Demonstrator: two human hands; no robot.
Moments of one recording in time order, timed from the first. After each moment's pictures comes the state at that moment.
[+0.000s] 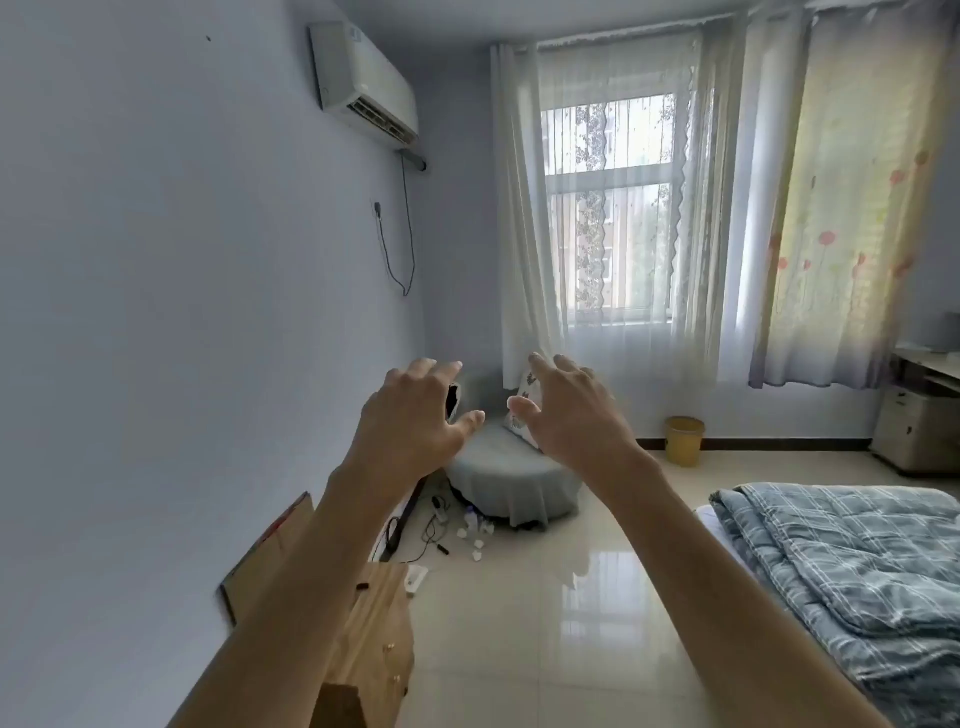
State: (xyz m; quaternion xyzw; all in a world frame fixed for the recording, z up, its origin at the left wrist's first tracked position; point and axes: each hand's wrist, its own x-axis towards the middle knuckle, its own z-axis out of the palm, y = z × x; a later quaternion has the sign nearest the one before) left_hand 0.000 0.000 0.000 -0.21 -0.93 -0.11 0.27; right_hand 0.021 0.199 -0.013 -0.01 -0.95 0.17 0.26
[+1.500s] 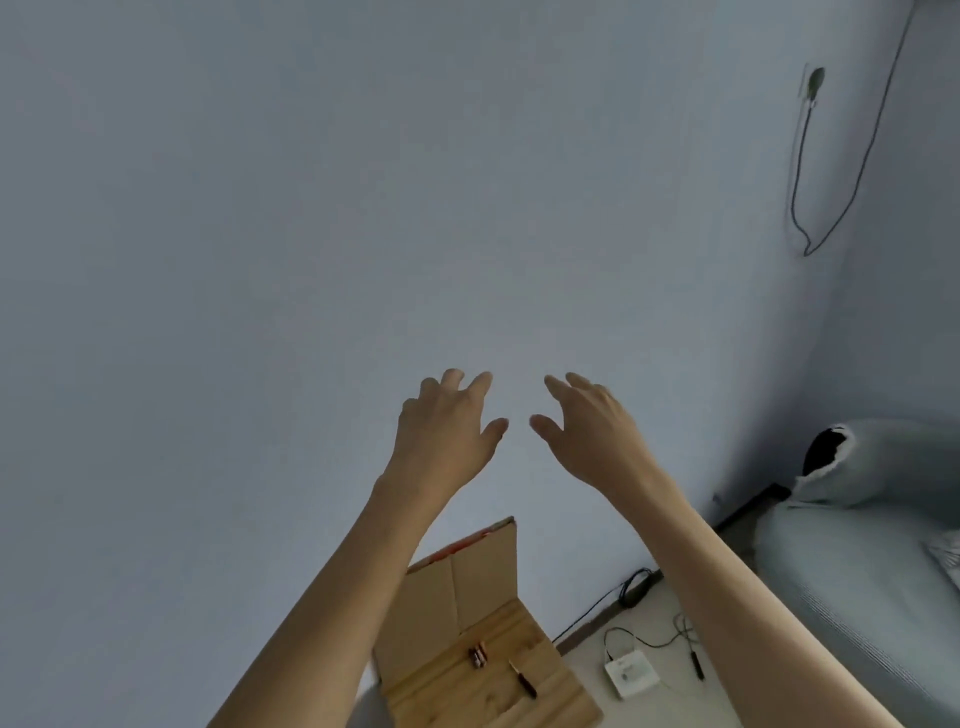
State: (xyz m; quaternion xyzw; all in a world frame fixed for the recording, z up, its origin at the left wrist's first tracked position) left_hand -0.566 -0.176 -0.085 0.22 -0.95 0.04 0.22; right_hand -0.684 -0.029 -0.089 0.38 -0.89 0.22 0.10
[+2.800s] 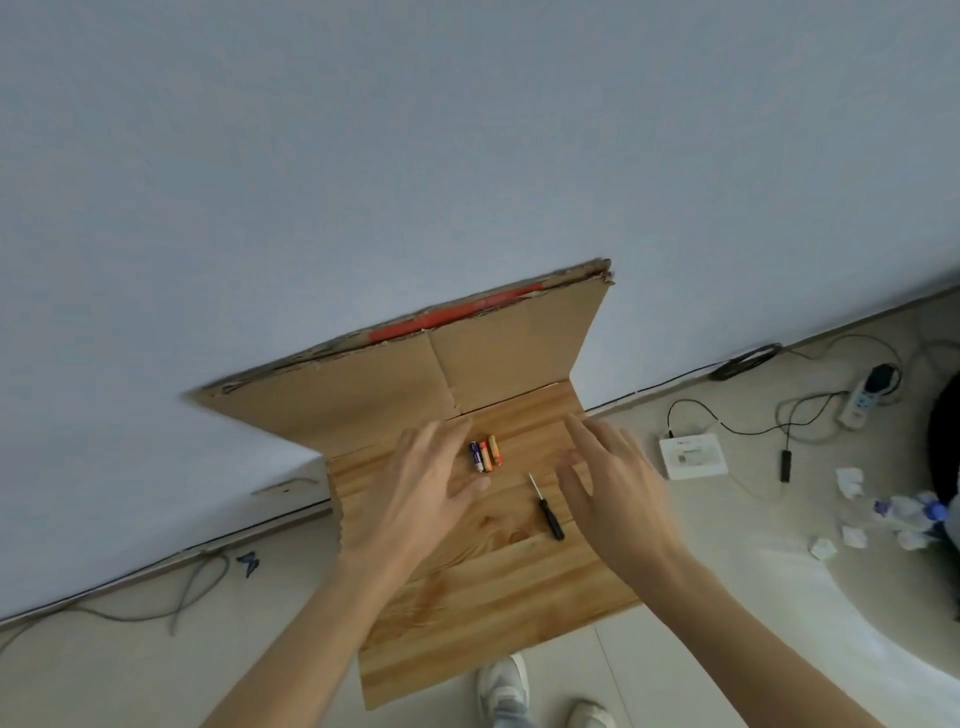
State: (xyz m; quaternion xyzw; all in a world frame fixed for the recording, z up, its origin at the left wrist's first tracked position) left_hand -0.695 -0.334 -0.727 0.39 -0.89 -0.24 -0.03; right_hand -0.880 -0.178 -0.704 0.45 -0.86 0.19 -0.17
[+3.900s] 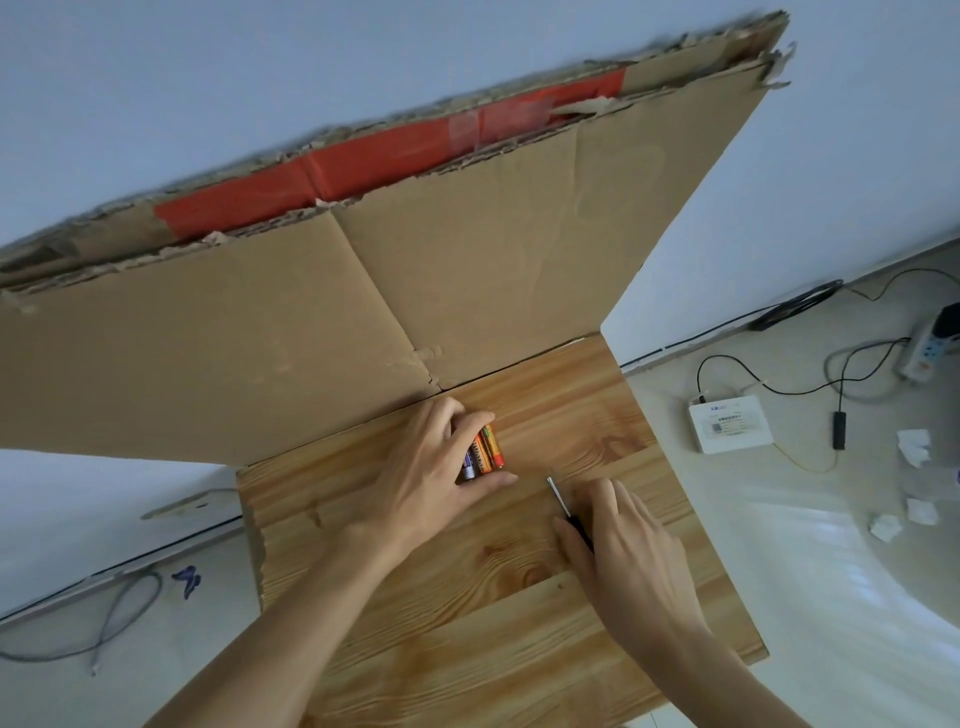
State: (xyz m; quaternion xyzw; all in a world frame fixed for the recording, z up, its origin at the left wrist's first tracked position) left_hand -0.726 -0.384 -0.940 0.23 -0.94 -0.24 0.09; right_hand -0.856 -0.165 -0.899 0.42 -0.88 0.12 -0.18
